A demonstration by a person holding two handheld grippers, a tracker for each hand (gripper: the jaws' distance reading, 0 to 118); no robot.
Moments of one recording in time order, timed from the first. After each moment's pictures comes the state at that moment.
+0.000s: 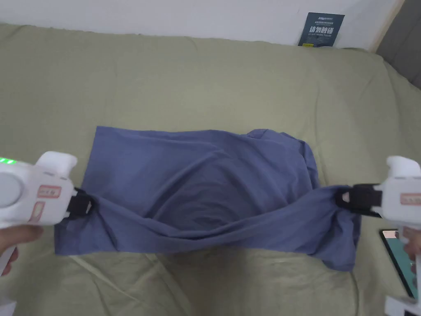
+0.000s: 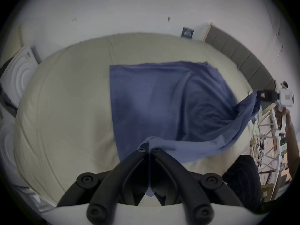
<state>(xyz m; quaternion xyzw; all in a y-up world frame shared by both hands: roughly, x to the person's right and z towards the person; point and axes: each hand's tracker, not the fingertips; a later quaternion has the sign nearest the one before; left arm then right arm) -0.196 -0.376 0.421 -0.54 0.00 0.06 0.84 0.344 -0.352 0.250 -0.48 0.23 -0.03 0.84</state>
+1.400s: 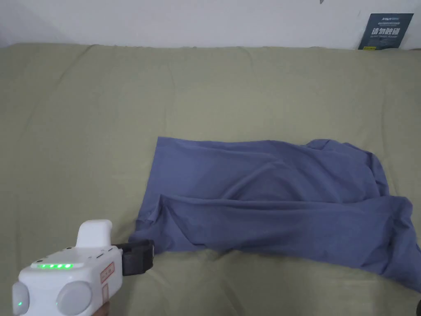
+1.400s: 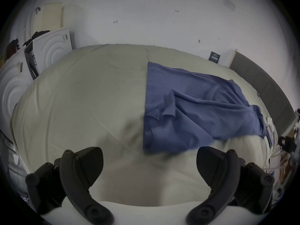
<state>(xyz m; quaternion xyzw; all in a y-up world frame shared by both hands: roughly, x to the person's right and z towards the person) -0.193 -0.452 0.524 -0.40 0.16 0.11 0.89 0.342 -0.404 0.464 -0.35 0.16 -0.01 0.92</state>
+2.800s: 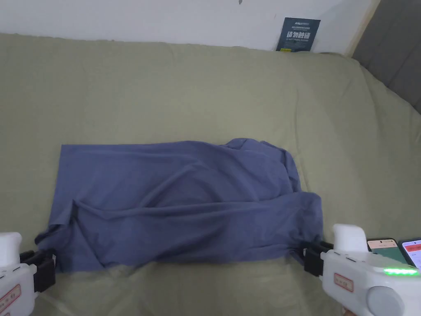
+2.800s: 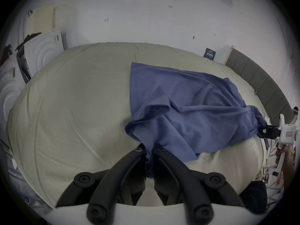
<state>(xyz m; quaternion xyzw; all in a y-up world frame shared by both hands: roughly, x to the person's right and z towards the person) -0.156 -0.437 0.507 -0.39 0.12 0.13 0.90 0.327 -0.434 0.330 -0.42 0.17 0.02 0.89</state>
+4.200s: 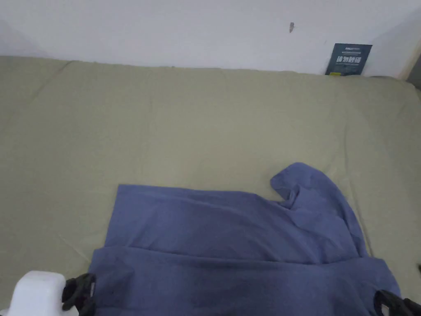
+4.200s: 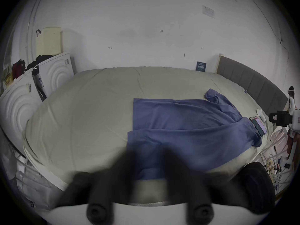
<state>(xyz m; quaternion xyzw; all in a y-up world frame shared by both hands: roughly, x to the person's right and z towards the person) -0.115 -0.382 0.616 -0.34 0.13 0.07 0.93 0.327 -0.352 0.475 -0.31 0.21 0.04 0.93</state>
